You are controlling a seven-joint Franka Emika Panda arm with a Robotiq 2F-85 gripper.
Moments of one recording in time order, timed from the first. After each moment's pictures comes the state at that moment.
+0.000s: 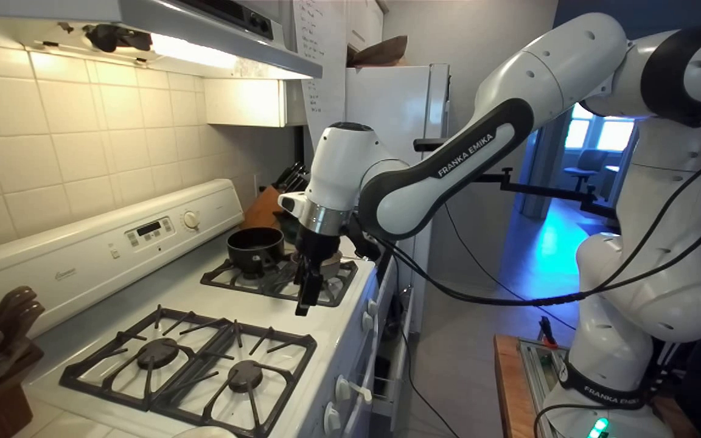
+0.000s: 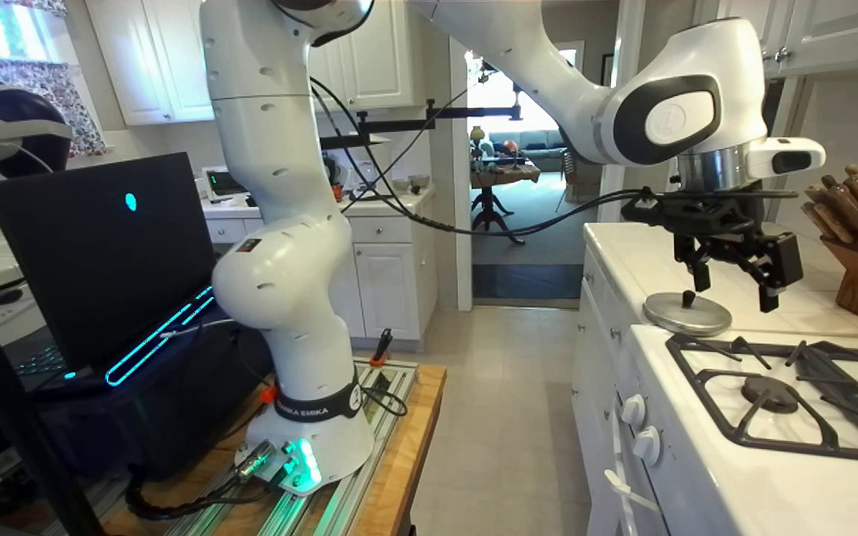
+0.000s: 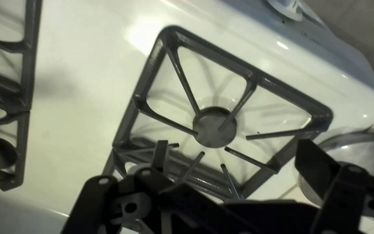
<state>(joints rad) 0.12 0.00 0.12 -2.23 -0.10 2.52 -0.20</state>
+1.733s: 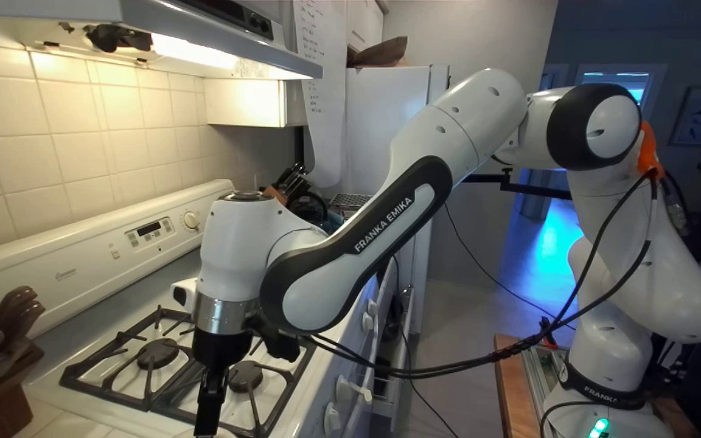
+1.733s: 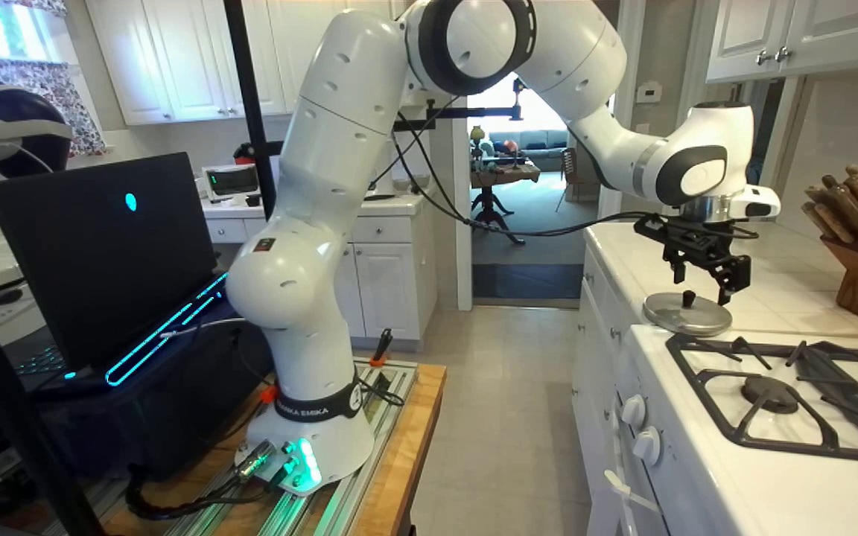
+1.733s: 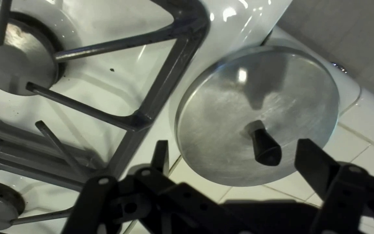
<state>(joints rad) 0.30 0.48 0.21 -1.77 -0.05 2.48 -0.05</state>
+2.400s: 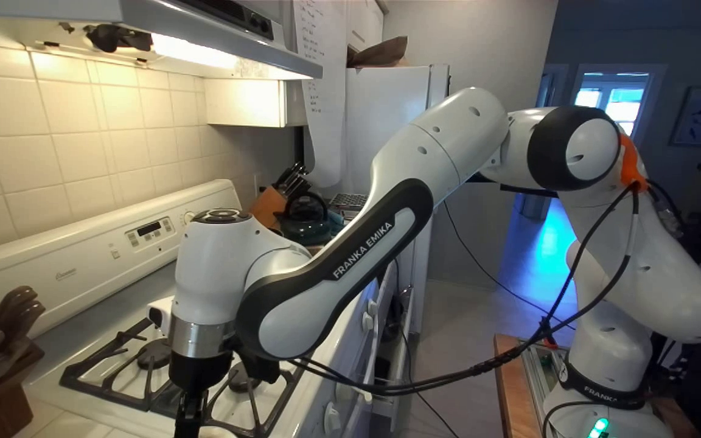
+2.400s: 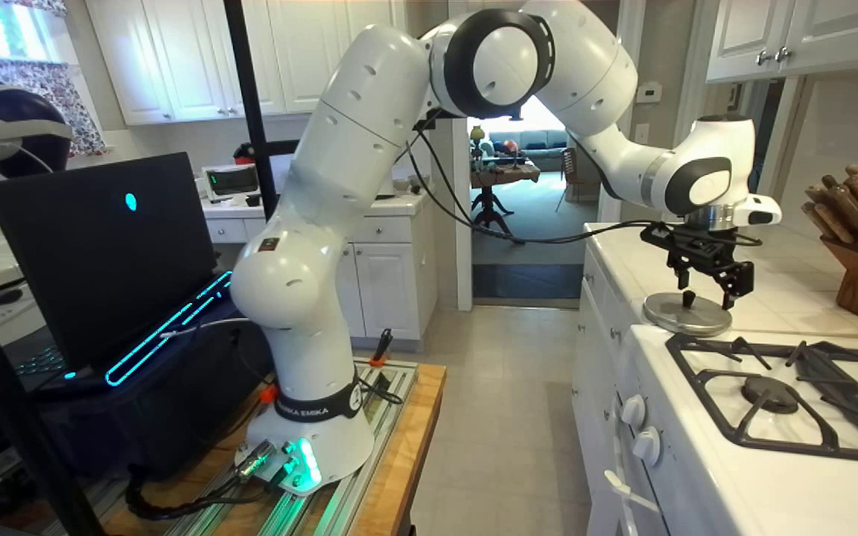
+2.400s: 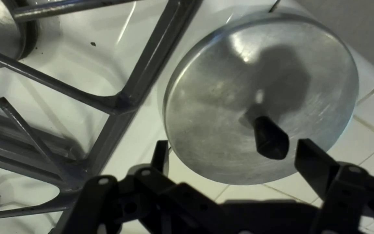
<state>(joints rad) 0.35 0.59 0.18 -1.65 -0.08 2.47 -0.04</state>
